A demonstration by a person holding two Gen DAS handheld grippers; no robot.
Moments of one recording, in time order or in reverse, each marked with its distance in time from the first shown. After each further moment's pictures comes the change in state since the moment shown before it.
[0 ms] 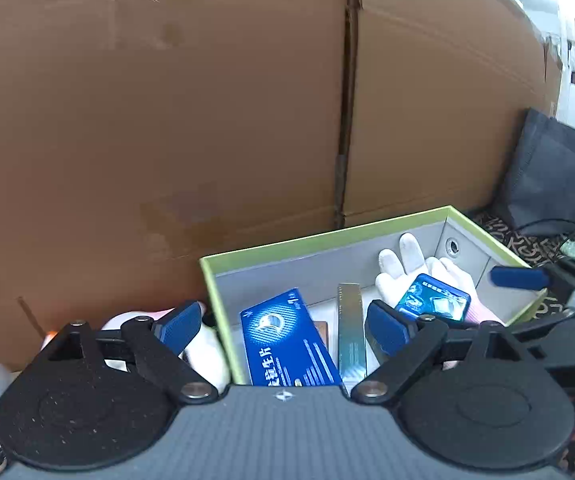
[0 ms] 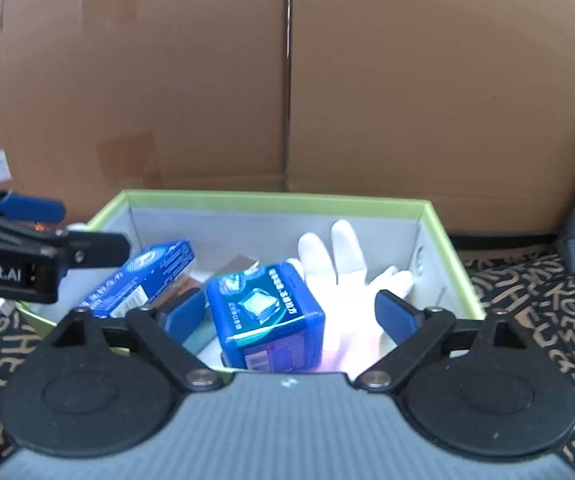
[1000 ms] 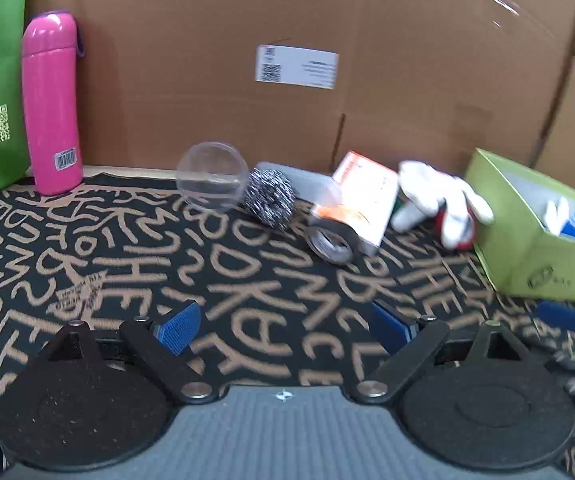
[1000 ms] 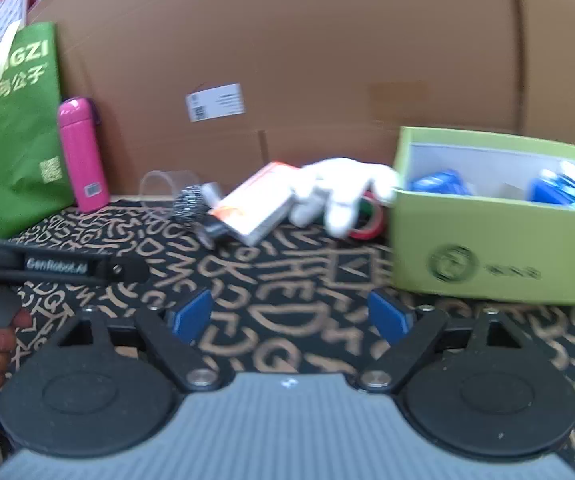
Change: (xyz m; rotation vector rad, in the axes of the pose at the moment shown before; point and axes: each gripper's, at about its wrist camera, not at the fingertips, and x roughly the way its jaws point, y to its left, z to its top) left arm -0.124 0.170 -0.140 -0.369 0.119 0.300; right arm -0.070 0.182 -0.064 -0.065 0.042 0.350
